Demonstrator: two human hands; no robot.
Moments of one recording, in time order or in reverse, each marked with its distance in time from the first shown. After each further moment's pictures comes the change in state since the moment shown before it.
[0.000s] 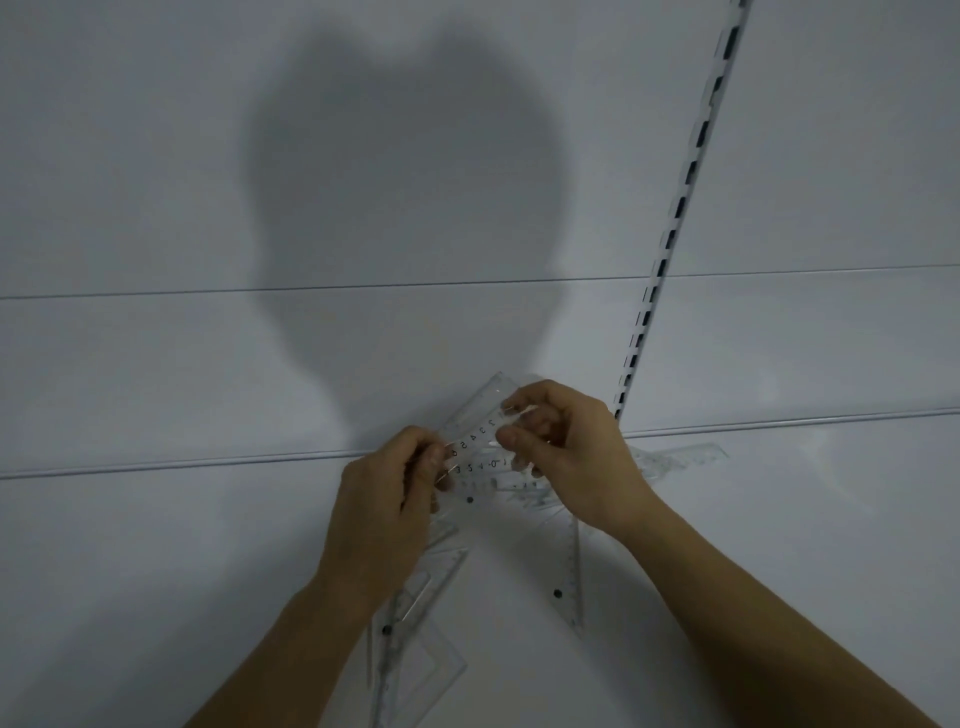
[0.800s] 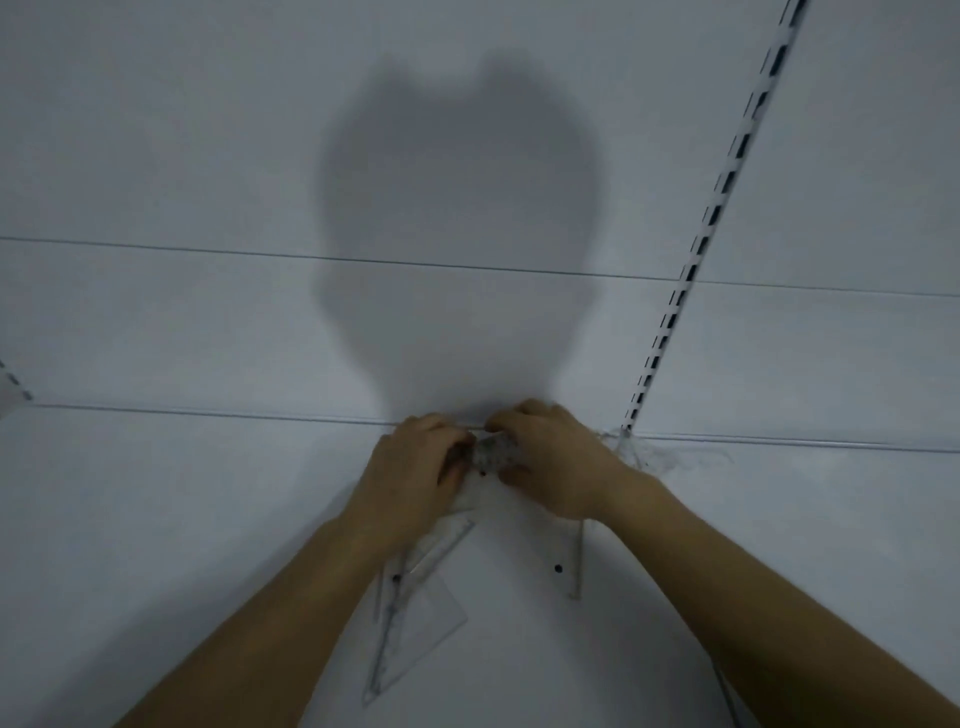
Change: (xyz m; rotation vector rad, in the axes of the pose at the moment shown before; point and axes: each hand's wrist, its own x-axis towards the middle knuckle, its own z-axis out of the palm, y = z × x) left_hand 0.008 -0.030 0.011 0.436 -0.276 0.008; right_hand 0.013 0.004 0.013 -0.894 -0.495 -0.046
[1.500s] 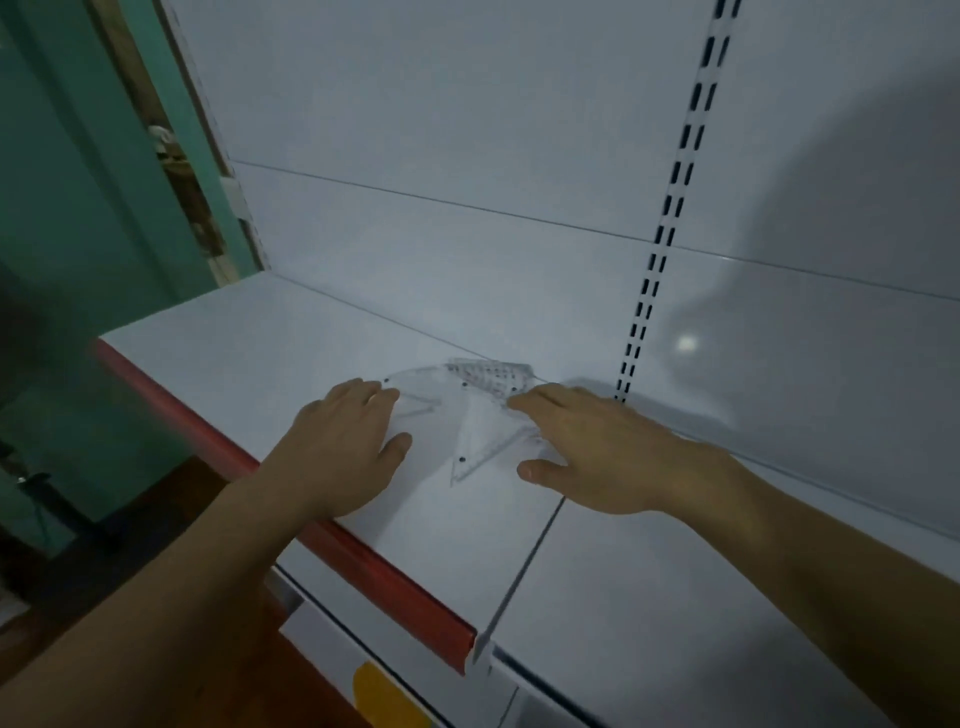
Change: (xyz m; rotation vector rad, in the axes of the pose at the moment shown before) left_hand -0.105 0.177 -0.013 0.485 -0.124 -0.730; right_hand -0.081 0.106 -0.051 -0.125 -0.205 -0.674
